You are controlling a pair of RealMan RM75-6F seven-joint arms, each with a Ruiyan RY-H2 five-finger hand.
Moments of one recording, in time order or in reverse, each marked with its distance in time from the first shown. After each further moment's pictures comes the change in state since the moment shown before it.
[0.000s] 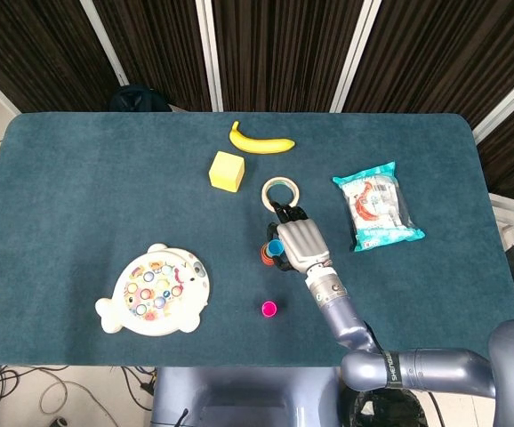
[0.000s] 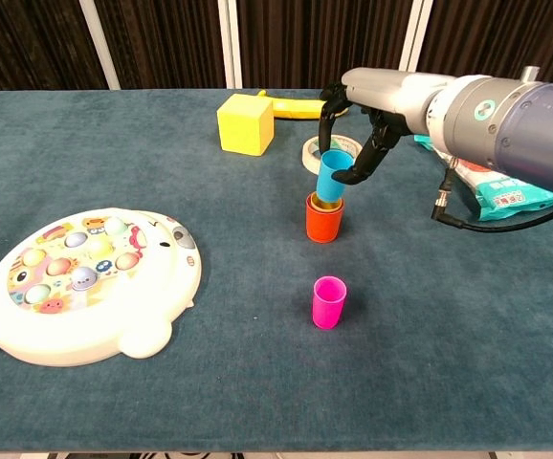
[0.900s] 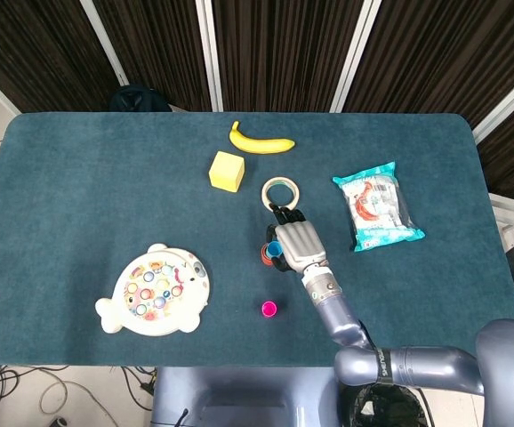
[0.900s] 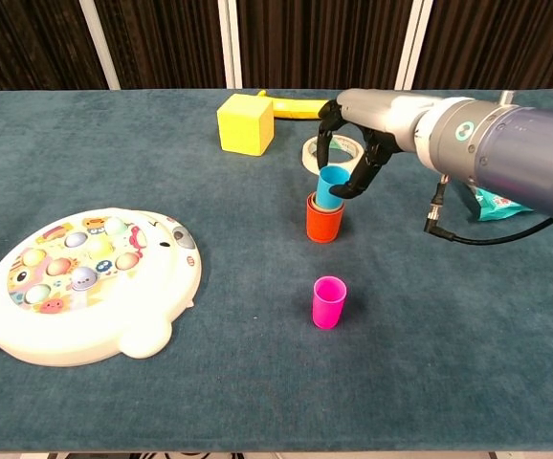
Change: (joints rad) left arm 0.001 0.000 -0.002 0.003 -0.005 0.000 -0.001; right arm 0.007 -0.050 -0.005 0.076 0.024 -0.031 -0.001
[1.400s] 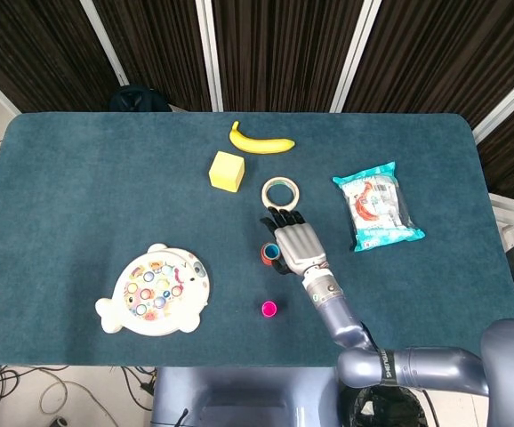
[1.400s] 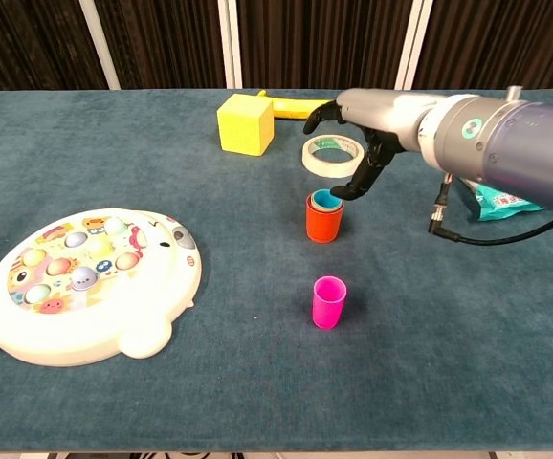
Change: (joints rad) left arm 0.000 0.000 -0.001 0.002 -0.003 -0.001 -0.002; right arm -0.007 0.040 -0.001 -0.059 -0.008 0.002 -0.009
